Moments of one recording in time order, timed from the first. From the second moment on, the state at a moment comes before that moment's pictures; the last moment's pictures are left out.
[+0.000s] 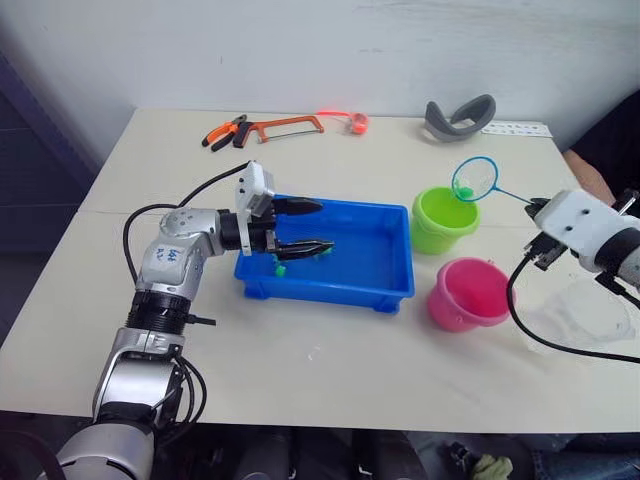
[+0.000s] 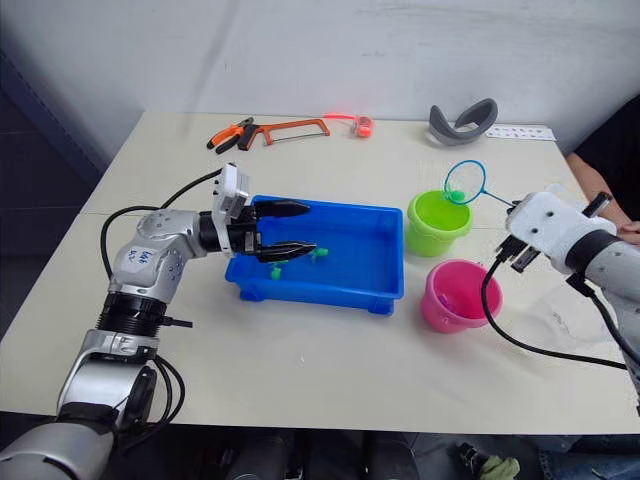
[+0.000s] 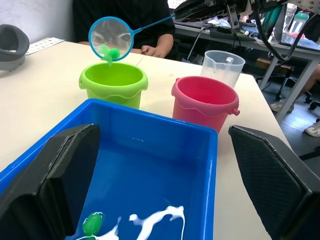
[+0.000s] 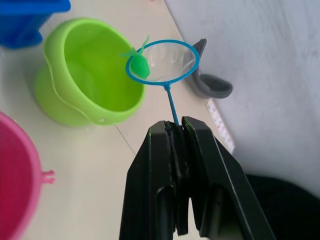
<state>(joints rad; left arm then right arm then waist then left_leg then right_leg) -0.80 0.43 -0.04 0.33 -0.36 0.32 -1.15 -0.21 -1.03 -0.24 -0.22 0.04 0.29 0.60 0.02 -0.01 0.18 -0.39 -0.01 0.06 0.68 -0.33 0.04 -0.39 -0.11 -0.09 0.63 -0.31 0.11</state>
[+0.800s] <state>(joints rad) -0.80 0.45 -0.04 0.33 -0.36 0.32 -1.14 -0.19 -1.17 -0.13 0.01 -0.35 -0.38 0.43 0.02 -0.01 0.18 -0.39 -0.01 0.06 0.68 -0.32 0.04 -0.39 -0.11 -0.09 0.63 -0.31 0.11</state>
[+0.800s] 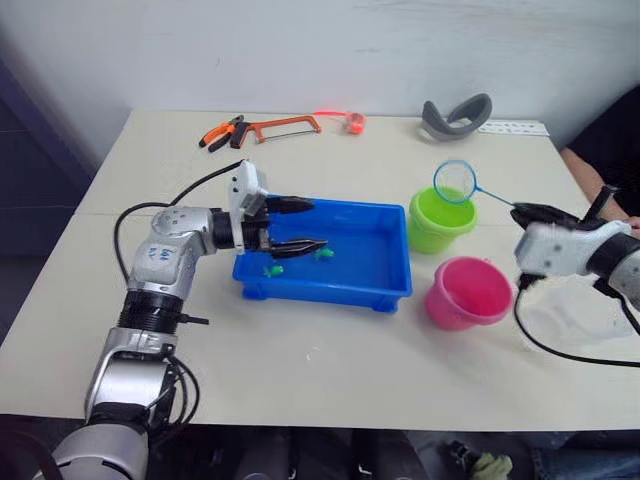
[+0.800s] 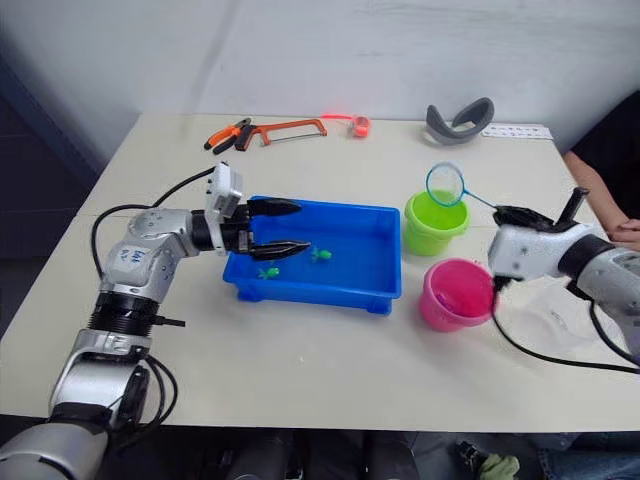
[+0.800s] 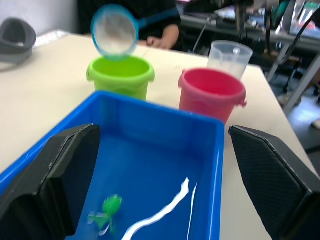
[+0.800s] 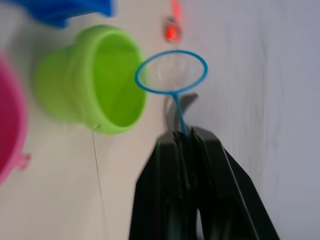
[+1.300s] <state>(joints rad) -0.61 0.72 0.04 0.28 -0.31 0.32 -1.18 -0.42 -0.90 -0.02 -0.35 0.37 0.46 0.70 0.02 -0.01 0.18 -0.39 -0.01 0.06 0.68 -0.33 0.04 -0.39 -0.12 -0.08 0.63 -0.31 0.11</state>
